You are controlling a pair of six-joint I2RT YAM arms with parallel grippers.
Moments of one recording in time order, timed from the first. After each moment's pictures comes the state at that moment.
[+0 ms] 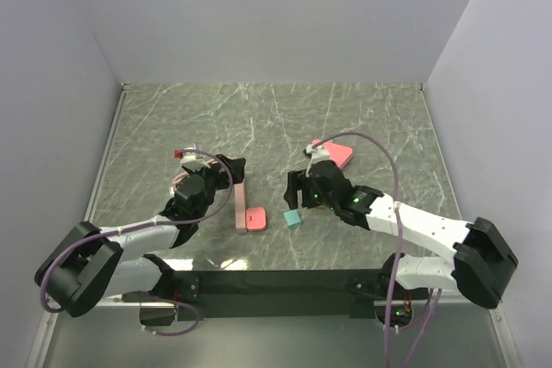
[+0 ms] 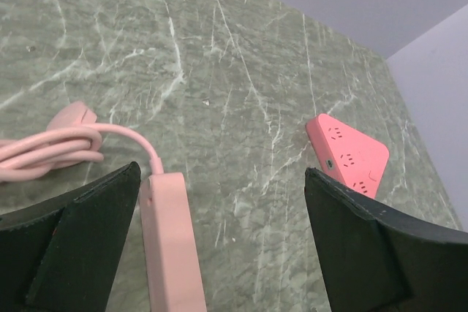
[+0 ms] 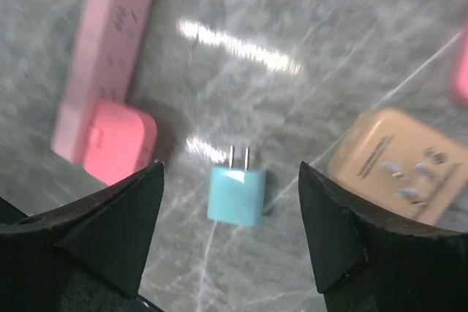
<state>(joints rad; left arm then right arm) -0.60 1.20 0.27 0.84 -0.33 -0.65 0.83 1.18 0.68 -0.15 0.15 0.50</state>
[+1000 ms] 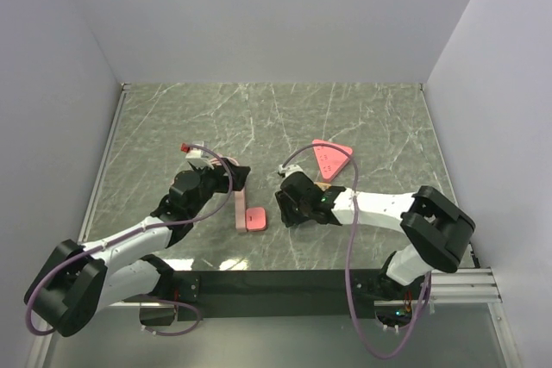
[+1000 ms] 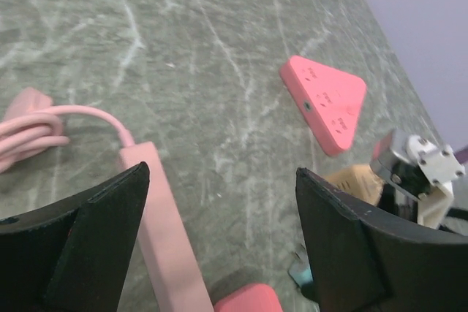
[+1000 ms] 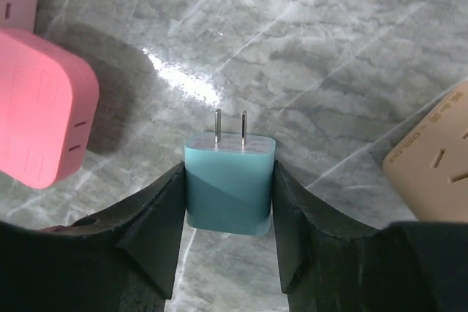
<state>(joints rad) -0.57 1.07 0.32 0.60 -0.12 -0.56 0.93 1.52 0.75 -0.20 0.12 0.48</state>
